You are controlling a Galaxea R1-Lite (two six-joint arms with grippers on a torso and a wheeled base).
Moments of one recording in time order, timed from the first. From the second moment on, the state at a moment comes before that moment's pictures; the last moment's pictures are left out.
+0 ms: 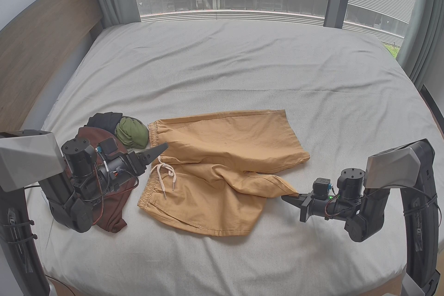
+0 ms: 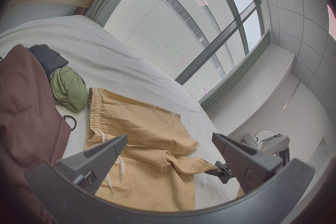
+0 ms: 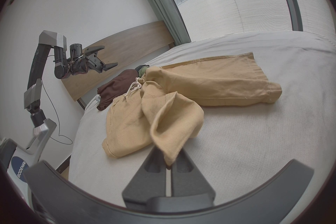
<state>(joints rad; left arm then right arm) -0.14 2.20 -0.58 -1.55 -0.51 -0.56 0.24 2.53 -0.63 -1.54 0.63 -0.03</state>
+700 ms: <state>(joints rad) -0.14 2.21 -0.57 -1.55 -0.51 -0.56 0.27 2.30 -0.48 -1.54 0.68 0.09</state>
